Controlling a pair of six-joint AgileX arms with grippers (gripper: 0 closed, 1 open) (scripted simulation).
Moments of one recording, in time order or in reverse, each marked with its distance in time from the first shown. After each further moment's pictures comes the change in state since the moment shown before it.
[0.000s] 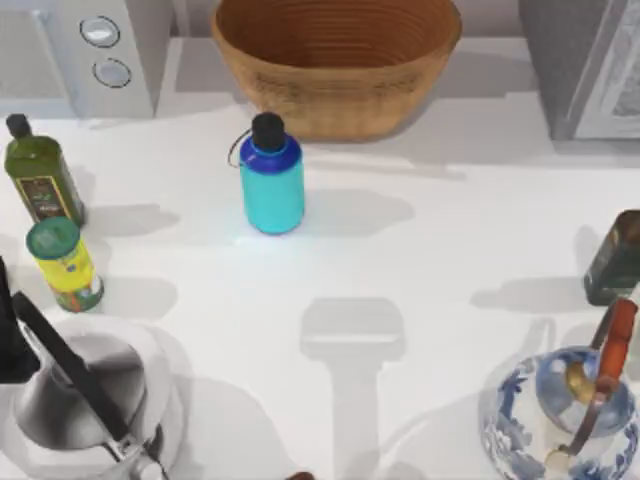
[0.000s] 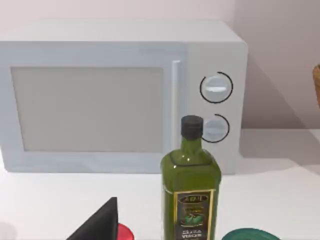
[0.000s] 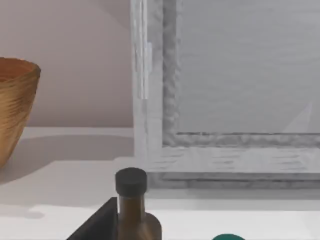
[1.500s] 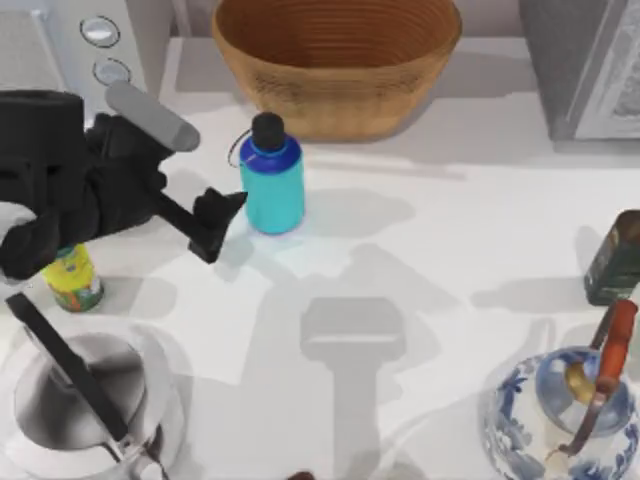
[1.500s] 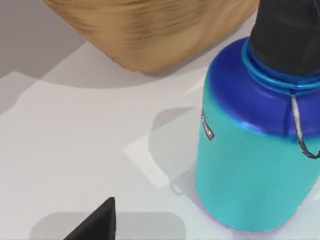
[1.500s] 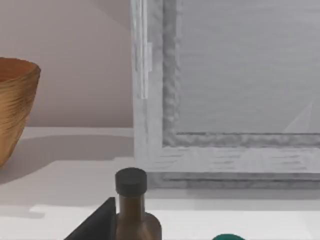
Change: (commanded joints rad) left arm -0.231 1.703 0.745 0.392 0.418 0.302; right arm 0.000 0.000 0.000 0.000 0.000 0.000
